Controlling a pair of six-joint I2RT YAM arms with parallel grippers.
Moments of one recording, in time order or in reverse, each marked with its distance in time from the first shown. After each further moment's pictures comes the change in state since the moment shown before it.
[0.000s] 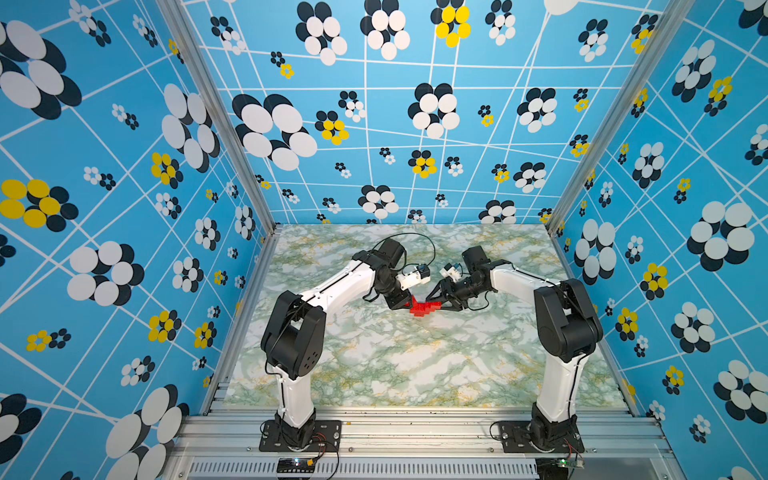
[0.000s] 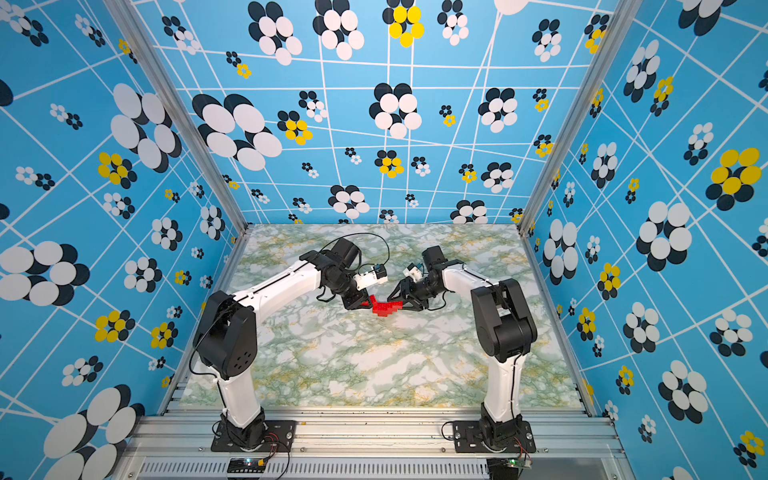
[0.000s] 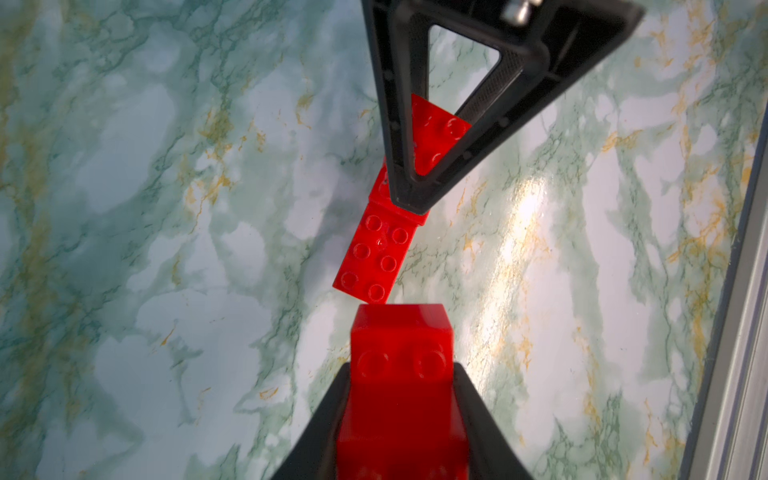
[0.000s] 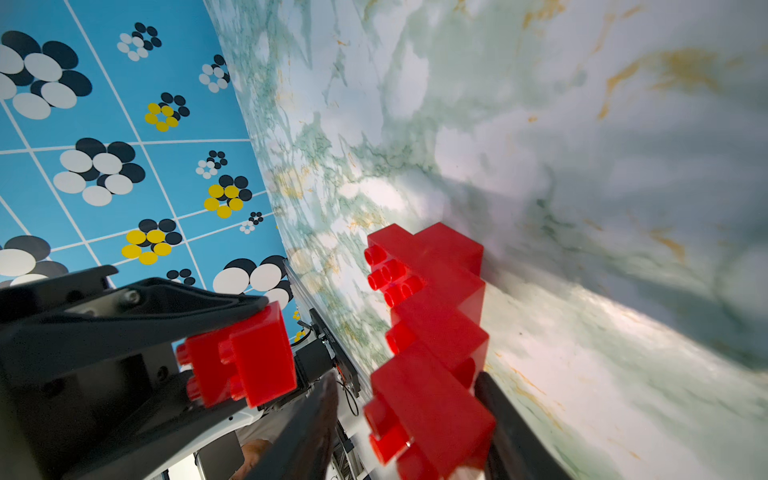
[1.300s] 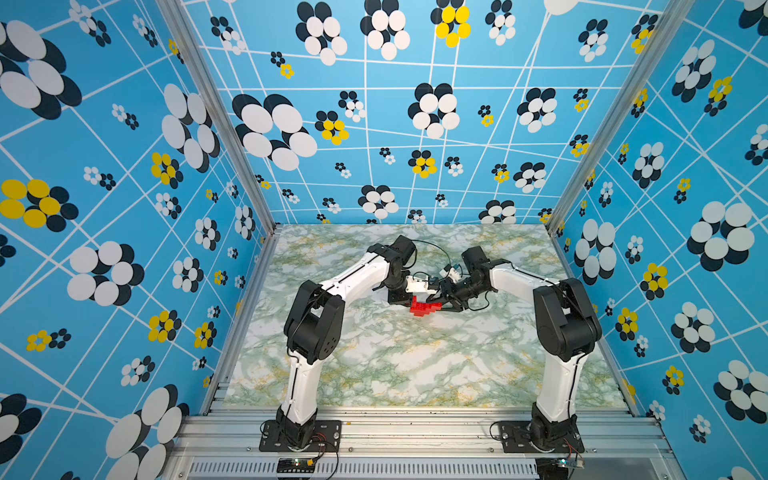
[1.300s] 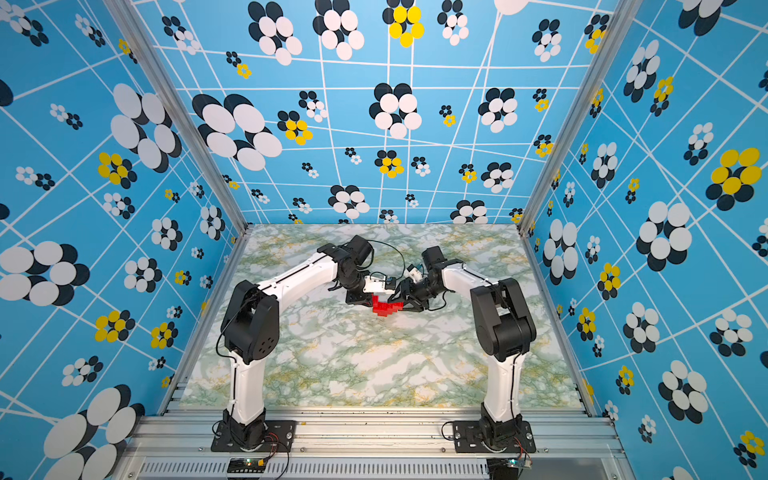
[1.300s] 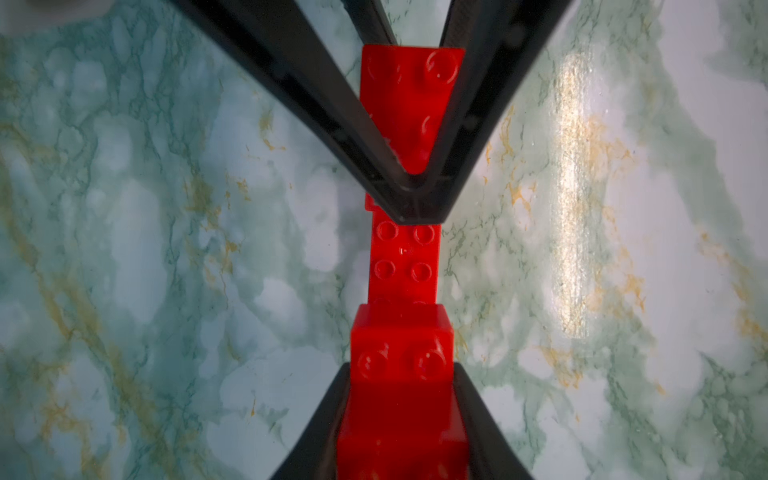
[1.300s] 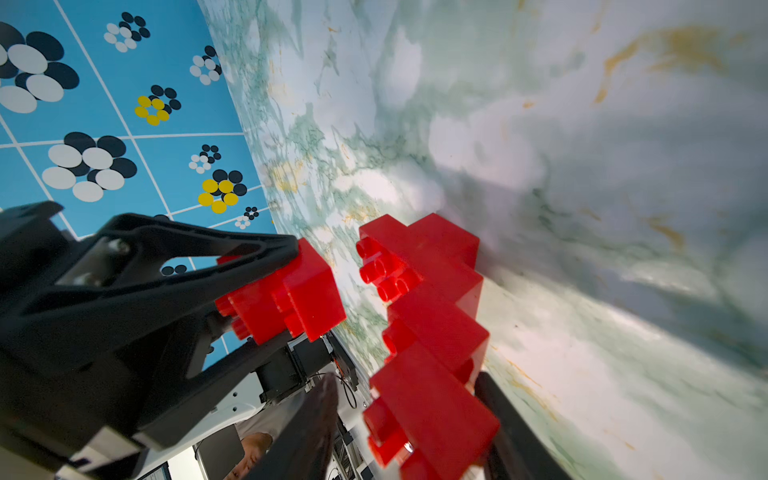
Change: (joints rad) left arm -0.030 0.188 0.225 -0.136 -0.121 0.420; right arm 0.000 0.005 0.009 -0.029 0.000 -0.018
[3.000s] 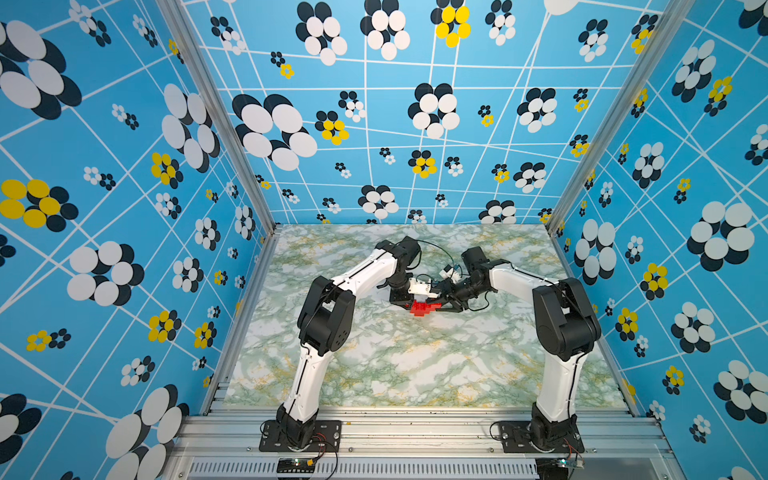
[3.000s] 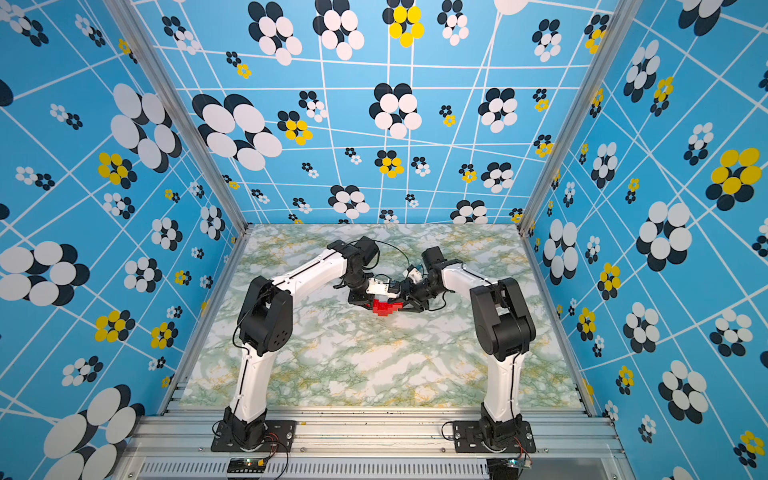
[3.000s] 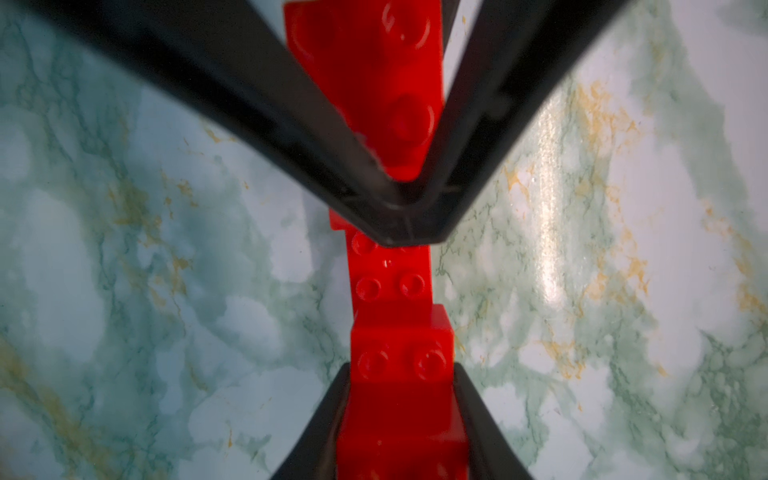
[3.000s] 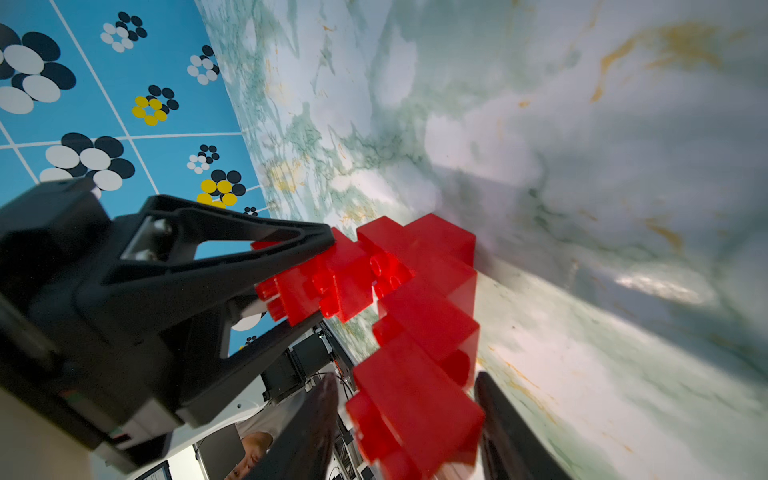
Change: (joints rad) left arm -0.008 0.113 0.128 -0.121 -0.018 0.042; right arm 0.000 0.005 0.000 0.000 0.000 0.000
